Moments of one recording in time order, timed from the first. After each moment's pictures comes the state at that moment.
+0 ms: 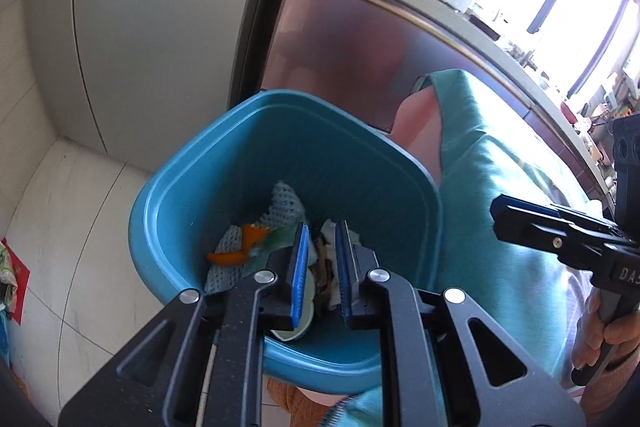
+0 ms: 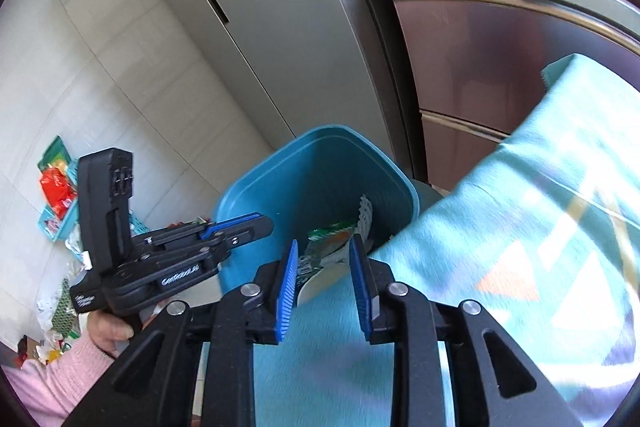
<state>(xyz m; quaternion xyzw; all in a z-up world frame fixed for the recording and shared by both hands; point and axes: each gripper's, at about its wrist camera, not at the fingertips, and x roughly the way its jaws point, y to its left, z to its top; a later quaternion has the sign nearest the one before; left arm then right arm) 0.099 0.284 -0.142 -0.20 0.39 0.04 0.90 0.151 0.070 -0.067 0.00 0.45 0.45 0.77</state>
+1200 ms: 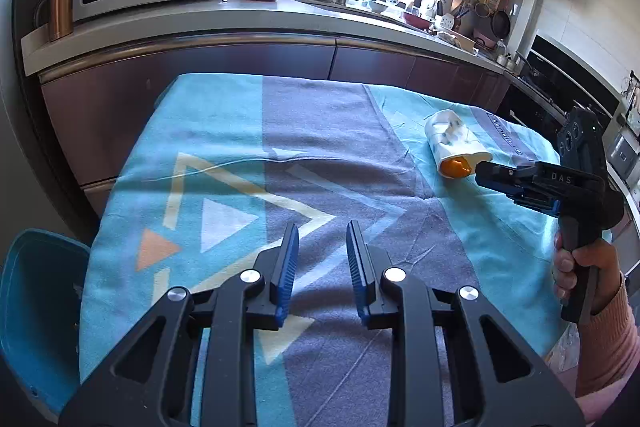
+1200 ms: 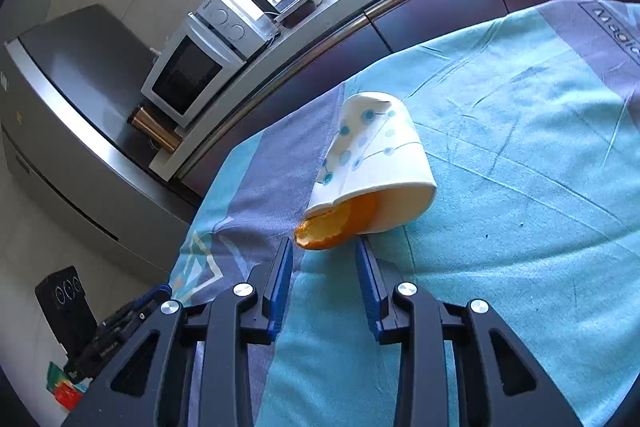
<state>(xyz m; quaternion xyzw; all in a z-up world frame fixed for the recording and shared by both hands) 0.145 0.018 -0.070 -0.02 0.37 -0.21 0.91 0.146 -0.300 -0.096 0.30 0.38 0.16 0.86</state>
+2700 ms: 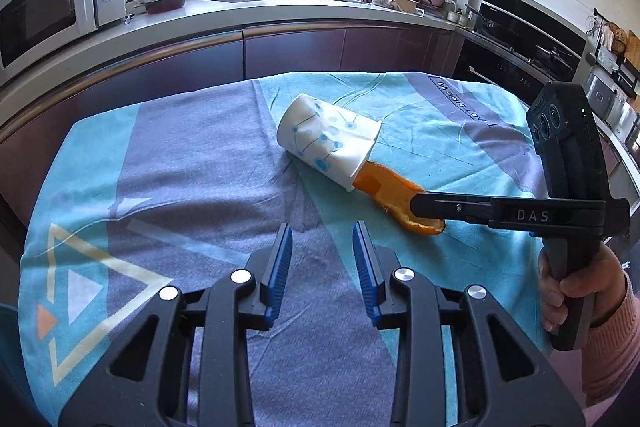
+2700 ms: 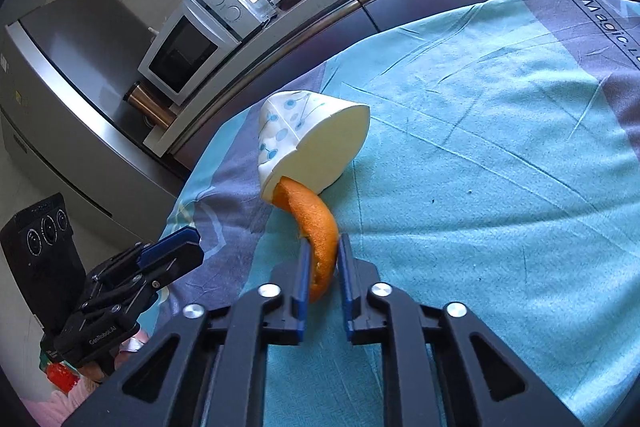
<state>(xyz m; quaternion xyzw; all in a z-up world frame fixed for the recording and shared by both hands) 0.160 -0.120 -0.067 0.06 0.37 -0.29 0.88 0.137 -0.322 -0.110 0.26 0.41 0.16 0.86</state>
